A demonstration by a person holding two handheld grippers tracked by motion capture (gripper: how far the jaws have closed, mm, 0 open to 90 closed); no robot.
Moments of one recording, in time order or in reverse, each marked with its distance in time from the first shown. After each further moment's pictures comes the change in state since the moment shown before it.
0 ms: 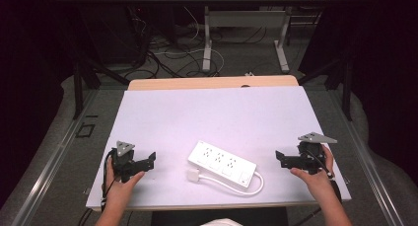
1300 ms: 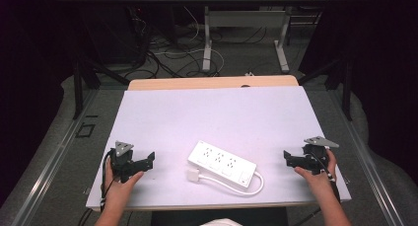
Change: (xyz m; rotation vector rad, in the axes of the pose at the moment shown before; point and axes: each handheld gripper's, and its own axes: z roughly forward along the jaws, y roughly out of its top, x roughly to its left) left arm 0.003 0.000 -0.001 0.001 0.000 -0.010; right arm -0.036 -0.032 0.030 0.002 -0.116 0.050
